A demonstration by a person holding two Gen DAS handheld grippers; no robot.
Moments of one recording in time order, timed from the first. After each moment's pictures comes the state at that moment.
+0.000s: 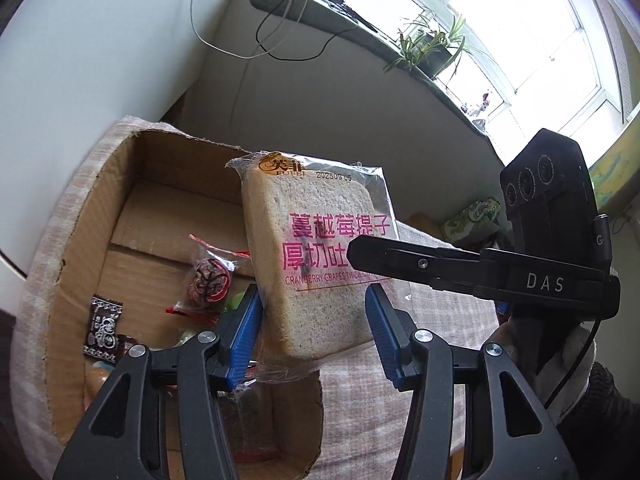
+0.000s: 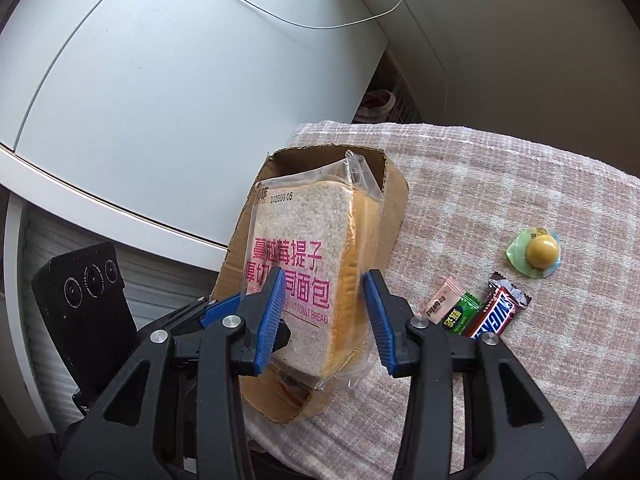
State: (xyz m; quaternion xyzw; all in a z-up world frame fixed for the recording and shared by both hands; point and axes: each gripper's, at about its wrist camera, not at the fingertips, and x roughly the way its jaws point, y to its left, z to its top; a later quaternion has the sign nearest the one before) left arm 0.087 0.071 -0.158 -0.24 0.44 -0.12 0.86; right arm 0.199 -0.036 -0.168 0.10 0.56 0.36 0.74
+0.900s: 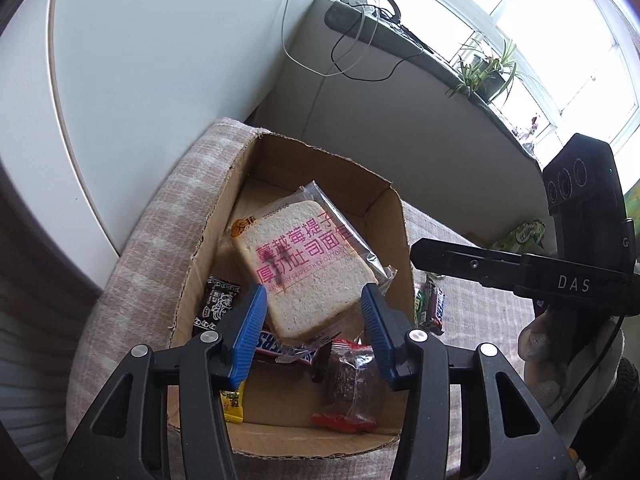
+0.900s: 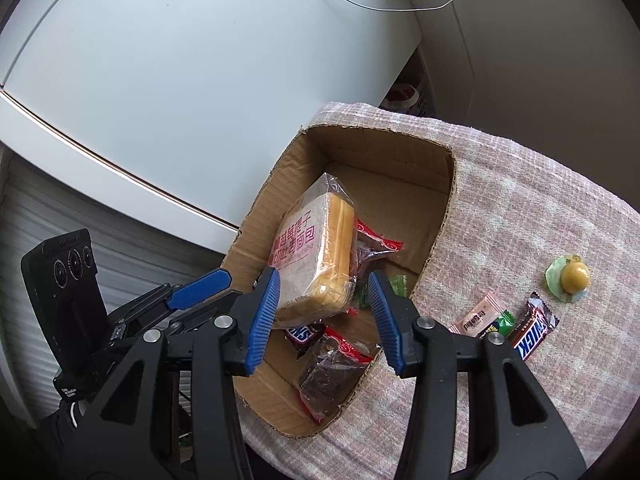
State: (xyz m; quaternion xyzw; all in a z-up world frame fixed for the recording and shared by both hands) left arm 0.054 0.121 -0.164 -0.23 0.43 -0.02 0.87; right arm 0.190 0.003 -0.164 0.03 0.56 0.36 0.75
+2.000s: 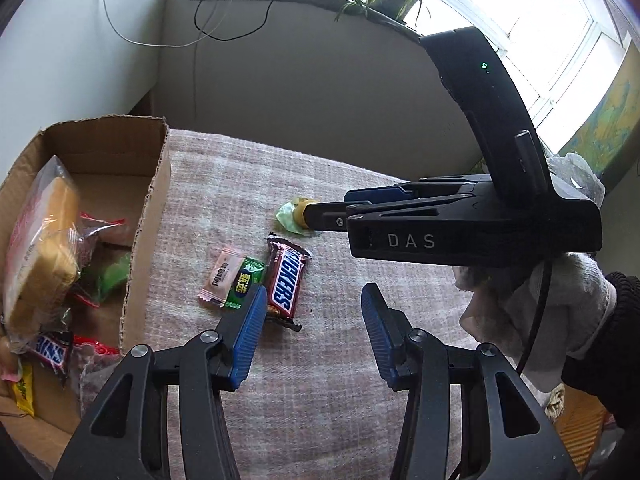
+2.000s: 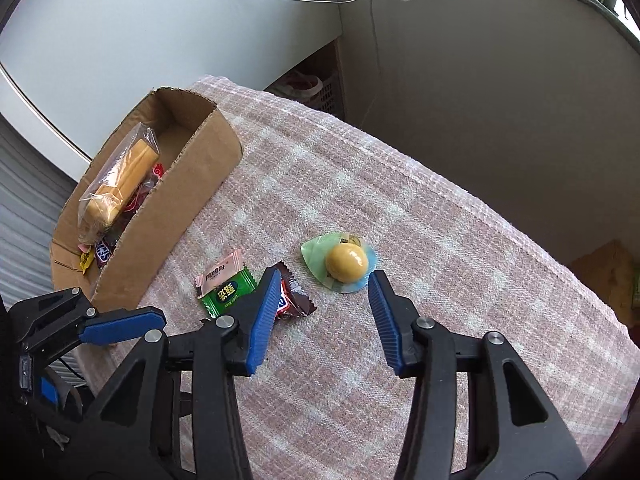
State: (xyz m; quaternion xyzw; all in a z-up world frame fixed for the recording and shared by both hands) left arm 0.110 -0.072 -0.192 -0.14 0.45 -0.10 0.88; right arm 0.241 -0.122 -0.216 -0.13 0.54 0.30 0.78
